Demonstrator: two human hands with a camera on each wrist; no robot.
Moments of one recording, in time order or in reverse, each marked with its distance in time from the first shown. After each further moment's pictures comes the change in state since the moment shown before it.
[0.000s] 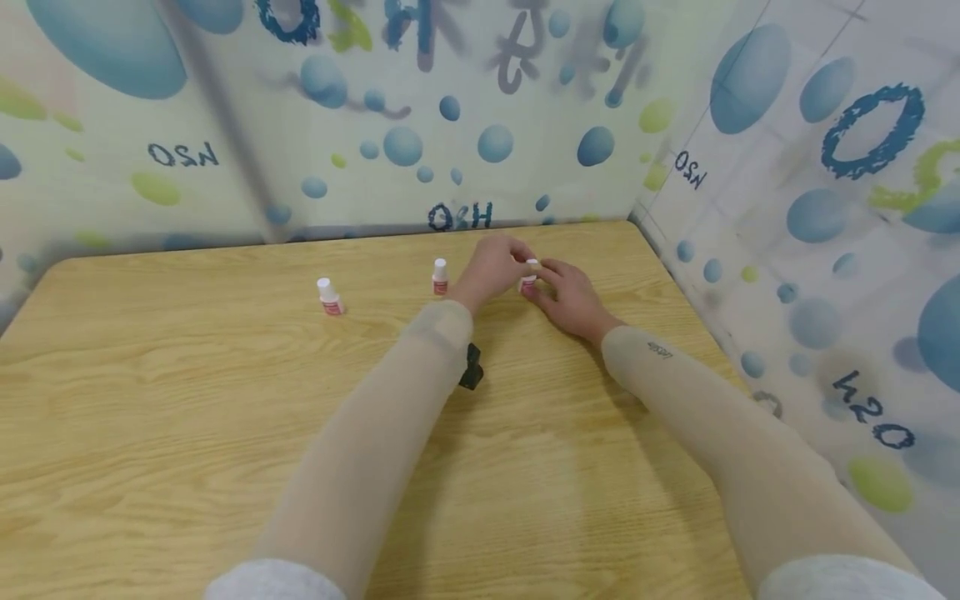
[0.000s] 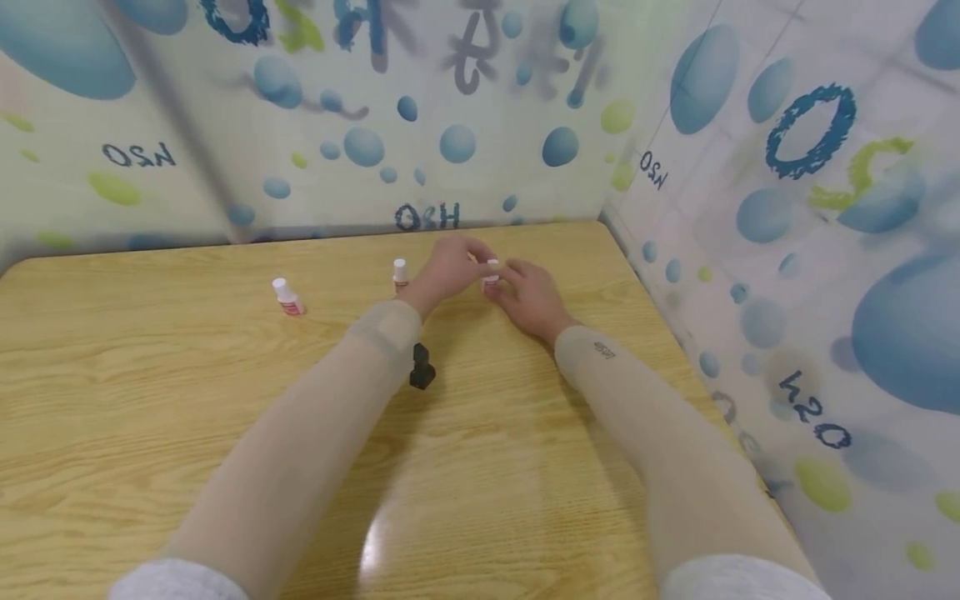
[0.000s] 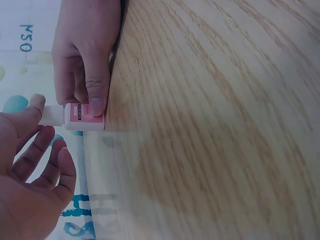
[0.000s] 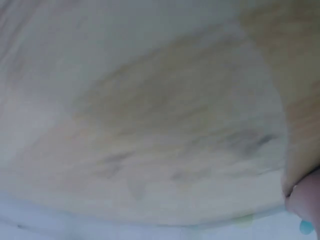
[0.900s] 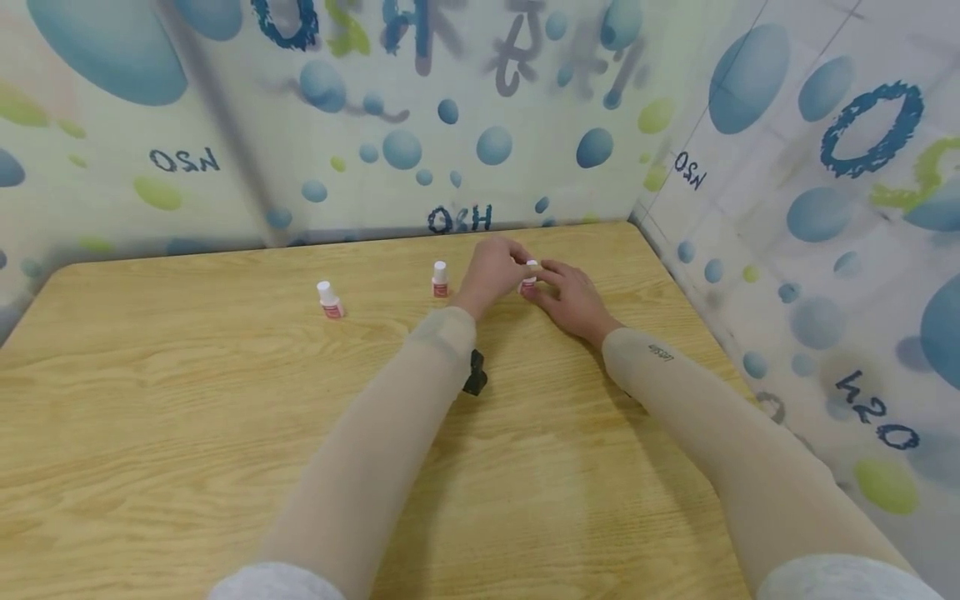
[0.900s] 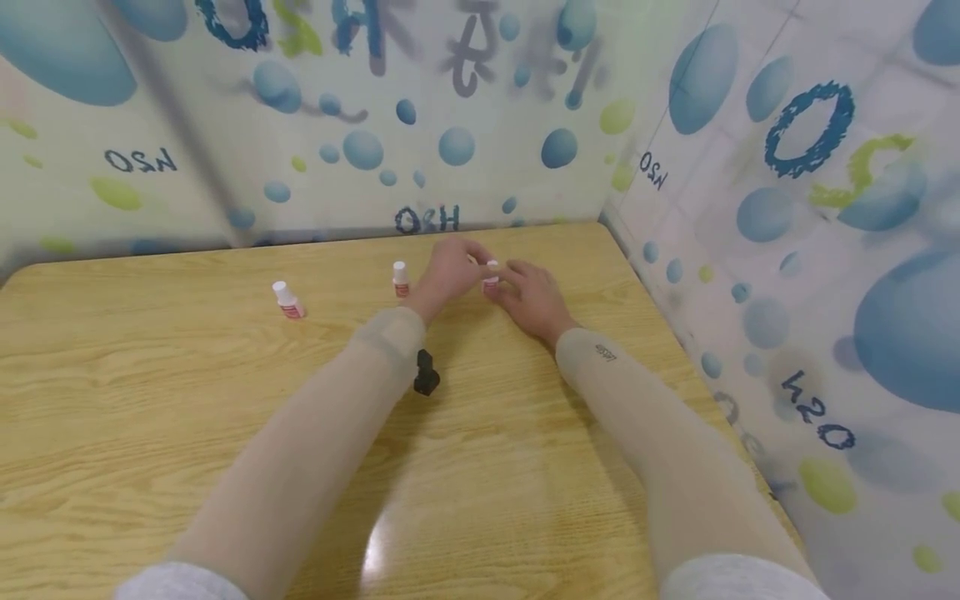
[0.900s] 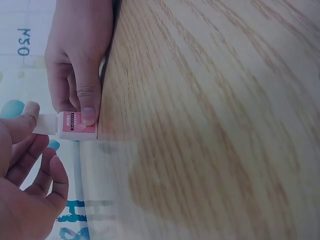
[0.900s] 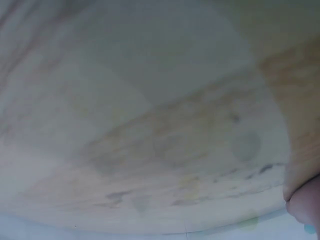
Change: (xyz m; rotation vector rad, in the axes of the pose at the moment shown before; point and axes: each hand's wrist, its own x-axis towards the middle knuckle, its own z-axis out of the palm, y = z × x) left_hand 0.000 0.003 0.009 -0.001 0.092 -0.055; right_hand -0.003 0.001 -0.003 0.081 0.002 0.032
